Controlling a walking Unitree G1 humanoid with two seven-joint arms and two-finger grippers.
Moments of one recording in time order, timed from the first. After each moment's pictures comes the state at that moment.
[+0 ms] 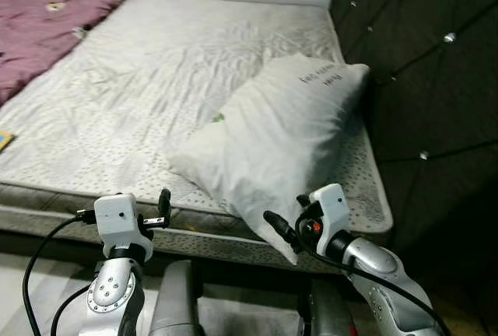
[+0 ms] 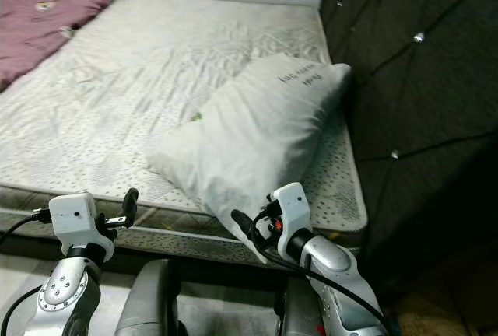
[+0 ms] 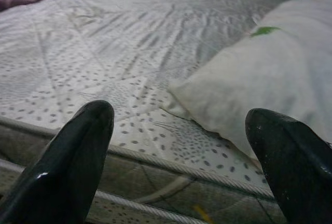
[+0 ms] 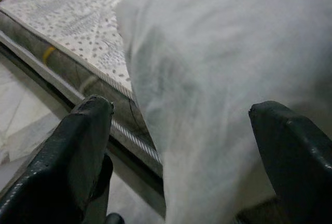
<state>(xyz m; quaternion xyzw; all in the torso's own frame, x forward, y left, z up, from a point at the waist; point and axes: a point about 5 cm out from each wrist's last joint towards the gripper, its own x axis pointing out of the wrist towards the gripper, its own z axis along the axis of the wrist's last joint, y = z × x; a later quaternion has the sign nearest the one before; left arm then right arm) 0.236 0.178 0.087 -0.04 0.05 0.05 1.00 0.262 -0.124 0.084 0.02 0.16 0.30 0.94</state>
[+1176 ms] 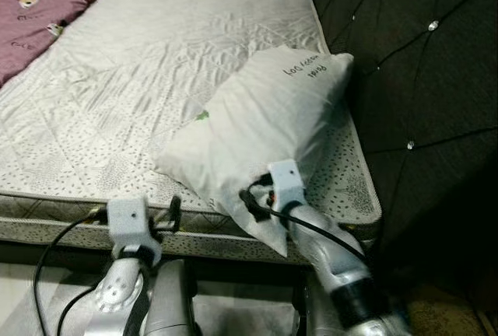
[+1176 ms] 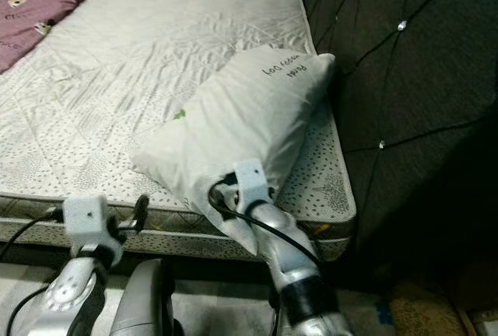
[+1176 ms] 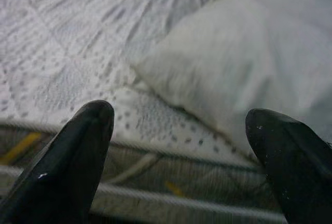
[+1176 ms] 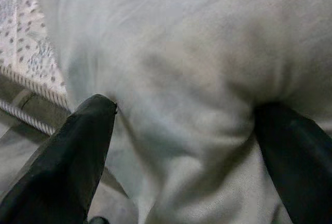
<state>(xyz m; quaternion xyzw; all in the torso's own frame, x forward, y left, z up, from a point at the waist) 0.228 0.172 0.083 -0.03 0.09 0.03 1.00 0.312 -0.049 0.089 0.00 0.22 0.21 0.95</state>
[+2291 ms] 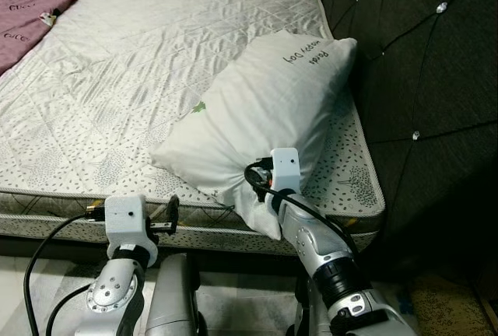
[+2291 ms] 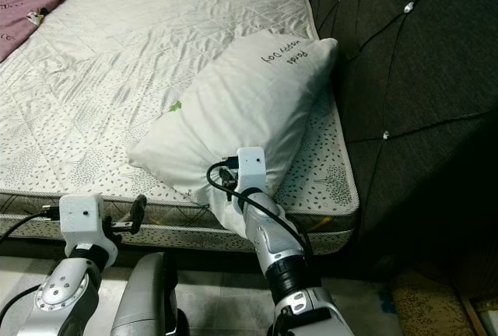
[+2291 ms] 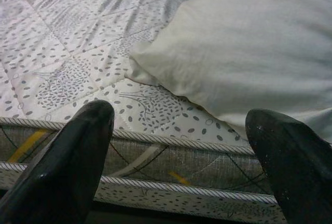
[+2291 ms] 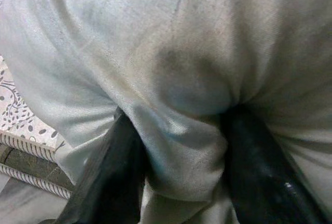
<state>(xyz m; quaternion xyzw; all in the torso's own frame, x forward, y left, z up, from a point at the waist) 0.229 0.173 0.095 -0.01 0.09 0.02 1.00 0.333 -0.047 0.086 0.06 0.19 0.15 0.97</state>
